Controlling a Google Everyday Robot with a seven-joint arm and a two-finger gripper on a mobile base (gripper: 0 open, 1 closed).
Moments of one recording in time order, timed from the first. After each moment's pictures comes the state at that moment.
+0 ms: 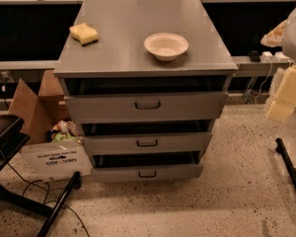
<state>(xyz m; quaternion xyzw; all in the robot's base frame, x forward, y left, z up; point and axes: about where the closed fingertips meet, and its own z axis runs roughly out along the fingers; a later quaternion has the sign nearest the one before) 0.438 -0.217 0.976 -0.60 0.78 -0.03 0.16</state>
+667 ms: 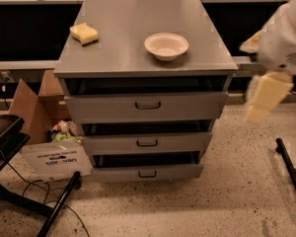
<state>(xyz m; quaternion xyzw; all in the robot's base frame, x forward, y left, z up) 0.456 -0.194 0.952 -0.63 0.76 -0.03 0.17</state>
